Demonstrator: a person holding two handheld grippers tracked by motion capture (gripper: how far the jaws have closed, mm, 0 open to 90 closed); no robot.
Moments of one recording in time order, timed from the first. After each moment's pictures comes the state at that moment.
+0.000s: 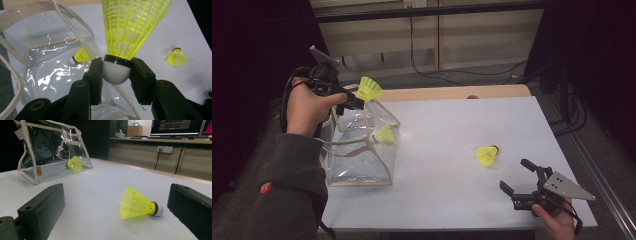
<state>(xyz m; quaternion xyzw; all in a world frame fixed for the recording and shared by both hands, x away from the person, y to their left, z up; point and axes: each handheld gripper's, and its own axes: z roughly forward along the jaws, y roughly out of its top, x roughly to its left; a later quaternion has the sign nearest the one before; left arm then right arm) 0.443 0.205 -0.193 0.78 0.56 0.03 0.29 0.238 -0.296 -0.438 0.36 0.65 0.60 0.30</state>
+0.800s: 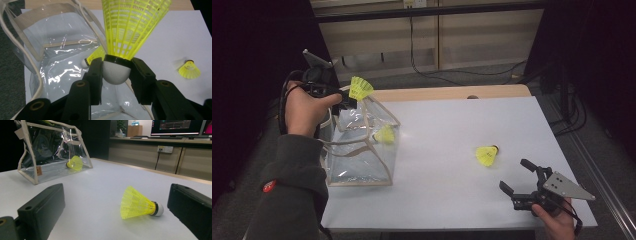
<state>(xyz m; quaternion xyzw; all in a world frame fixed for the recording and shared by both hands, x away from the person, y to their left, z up) 0.448 0.221 -0.203 0.75 0.59 0.06 0.29 0.238 -0.296 -0.438 0.36 0.65 0.60 0.30</state>
